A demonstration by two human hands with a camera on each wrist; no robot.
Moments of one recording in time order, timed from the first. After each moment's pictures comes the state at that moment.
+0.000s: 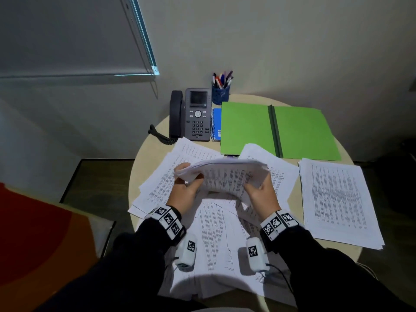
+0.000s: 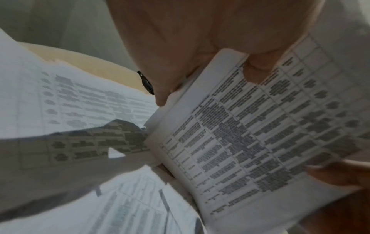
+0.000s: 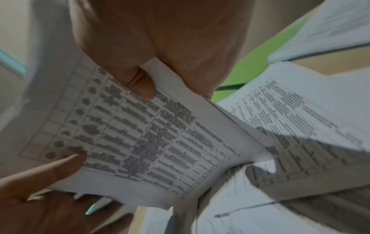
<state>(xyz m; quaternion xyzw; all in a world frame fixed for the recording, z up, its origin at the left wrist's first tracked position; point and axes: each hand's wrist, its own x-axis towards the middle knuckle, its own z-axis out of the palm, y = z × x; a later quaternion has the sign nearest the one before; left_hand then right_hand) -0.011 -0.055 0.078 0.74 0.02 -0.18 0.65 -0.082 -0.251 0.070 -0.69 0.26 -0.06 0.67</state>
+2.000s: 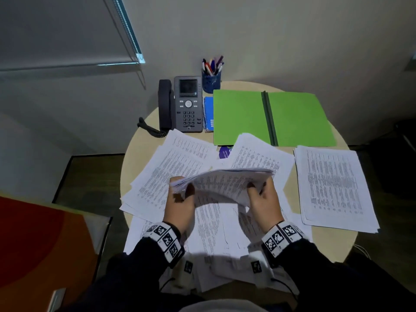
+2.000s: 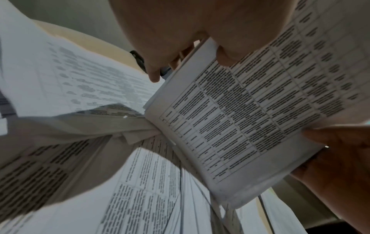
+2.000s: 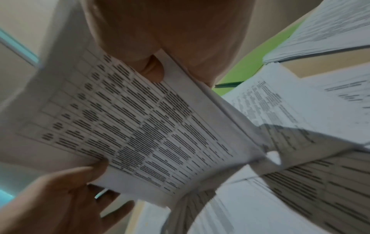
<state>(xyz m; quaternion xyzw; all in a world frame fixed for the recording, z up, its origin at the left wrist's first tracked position) -0.044 -0.046 0.034 0.79 0.04 -0.14 0.60 -0.115 -0.247 0.052 -0.69 0.26 -0.12 0.66</state>
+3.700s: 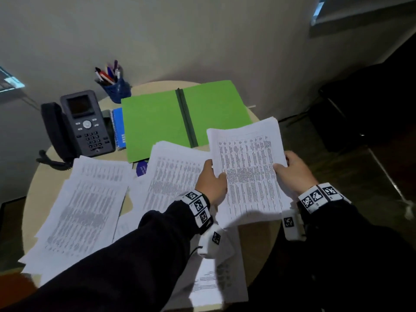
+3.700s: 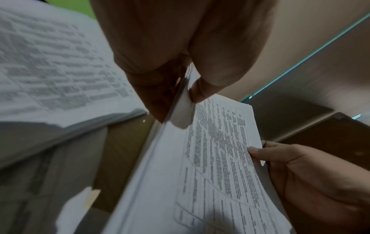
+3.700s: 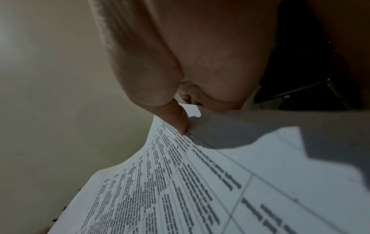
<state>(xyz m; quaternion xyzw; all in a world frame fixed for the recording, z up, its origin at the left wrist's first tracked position) -0.070 -0.371 0.015 0.81 -0.11 -0.36 0.45 -0.198 -0.568 0.035 -0.71 0.47 -0.01 0.52</state>
